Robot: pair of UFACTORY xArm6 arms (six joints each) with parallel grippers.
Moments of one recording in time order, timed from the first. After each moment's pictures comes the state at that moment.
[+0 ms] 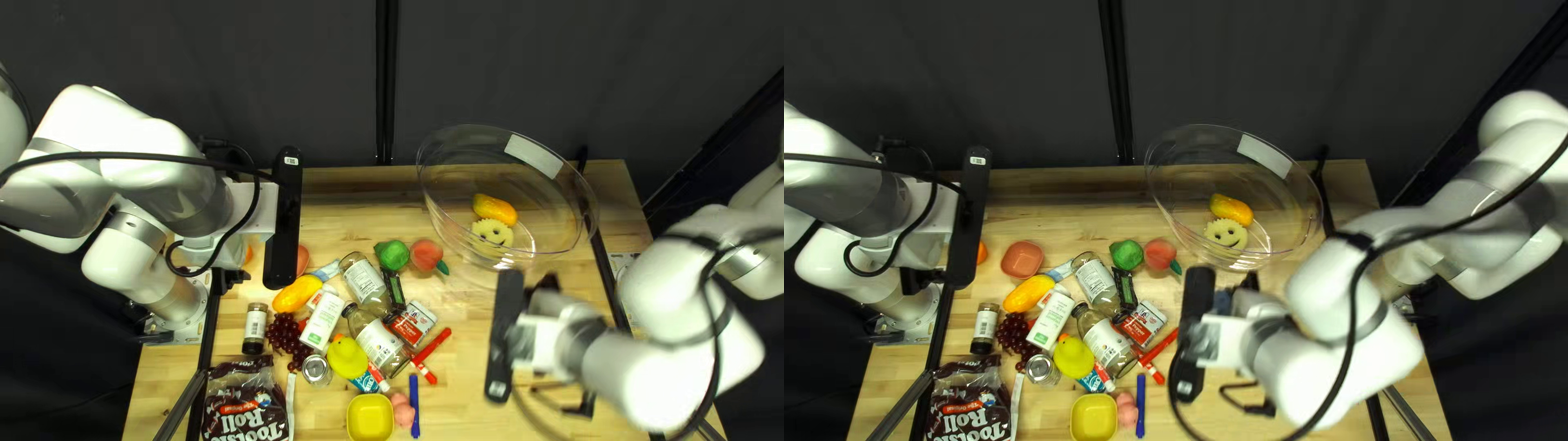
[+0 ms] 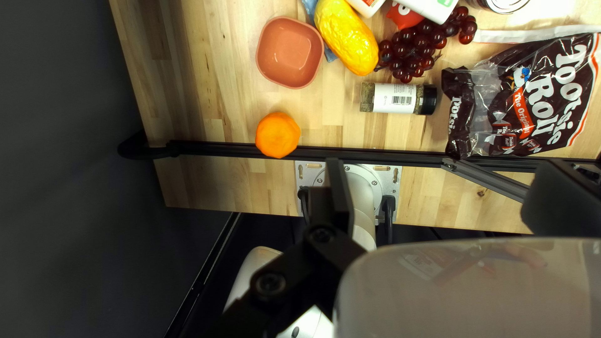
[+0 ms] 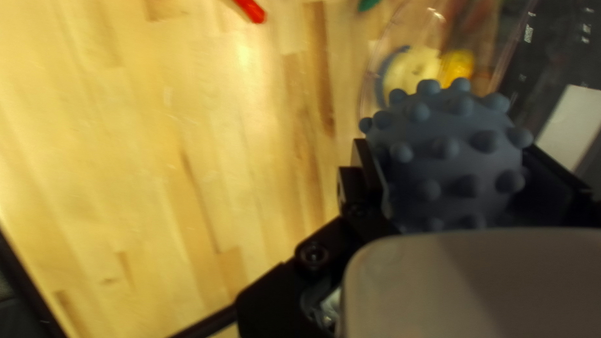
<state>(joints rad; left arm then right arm) -0.37 -0.68 -1.04 0.16 1.77 -0.31 0.57 -0.30 -1.05 -0.51 1.64 0.77</state>
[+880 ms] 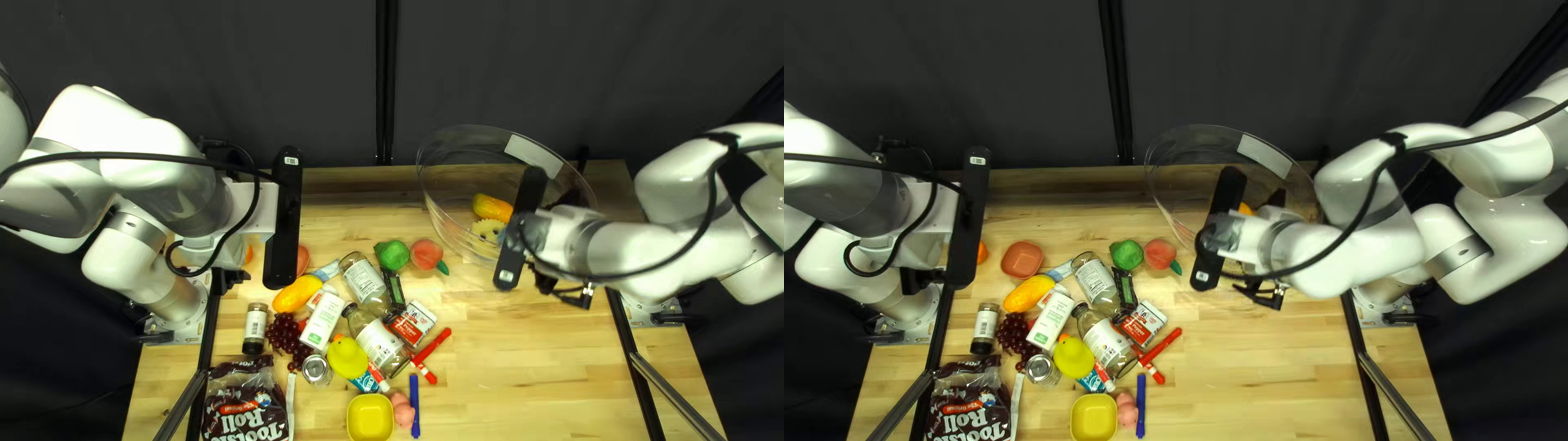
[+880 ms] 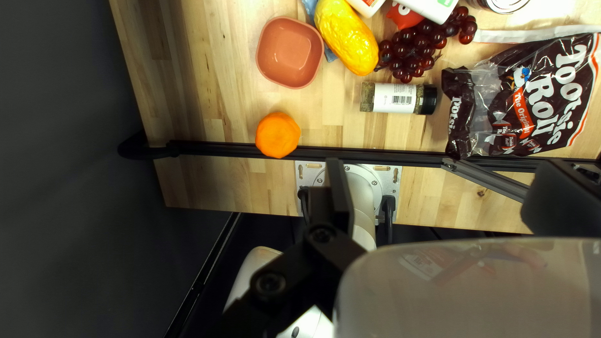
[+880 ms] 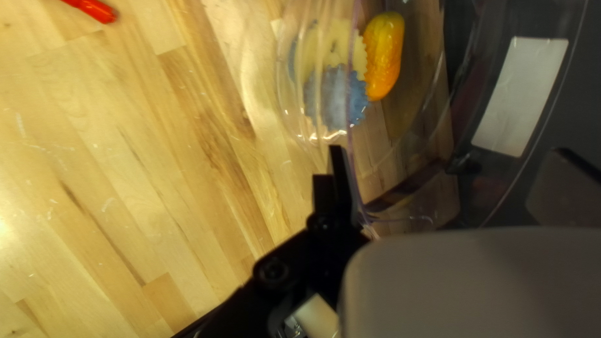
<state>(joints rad) -0.37 -0.68 -1.04 0.16 1.77 -0.31 0.48 -0.30 -1.03 -0.54 1.51 0.70</state>
